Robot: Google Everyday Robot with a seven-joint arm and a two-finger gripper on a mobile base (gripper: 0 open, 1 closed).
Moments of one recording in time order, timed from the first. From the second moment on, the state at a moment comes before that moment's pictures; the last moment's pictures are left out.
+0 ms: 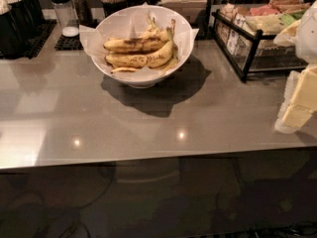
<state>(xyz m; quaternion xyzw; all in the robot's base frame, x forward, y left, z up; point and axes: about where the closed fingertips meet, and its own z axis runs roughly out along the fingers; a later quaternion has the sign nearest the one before) 0.439 -0.216 0.980 -0.60 0.78 -0.04 0.17</state>
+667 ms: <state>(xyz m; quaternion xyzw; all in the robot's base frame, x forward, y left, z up) 0.445 -0.210 0.983 -0.61 0.78 -0.04 0.17</state>
